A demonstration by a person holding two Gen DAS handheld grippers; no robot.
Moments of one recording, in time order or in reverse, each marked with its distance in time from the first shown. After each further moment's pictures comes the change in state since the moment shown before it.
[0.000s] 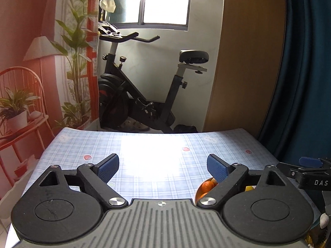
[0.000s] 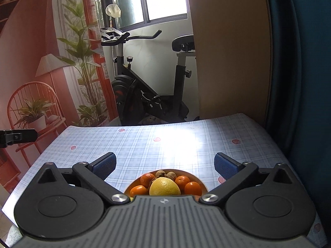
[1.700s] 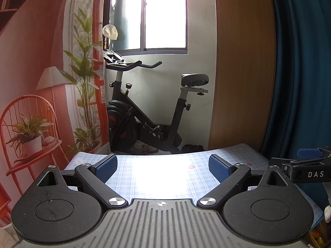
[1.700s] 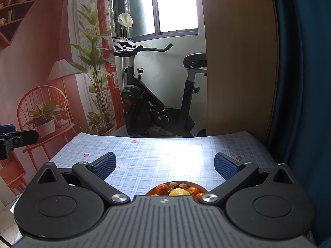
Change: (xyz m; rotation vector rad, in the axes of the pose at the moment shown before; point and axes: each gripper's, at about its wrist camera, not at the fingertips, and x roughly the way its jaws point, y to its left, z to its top) left arm -0.059 -0.027 0.005 0.058 -0.124 0.062; right arm -0.037 0.032 0.018 -0.059 -0.050 0.012
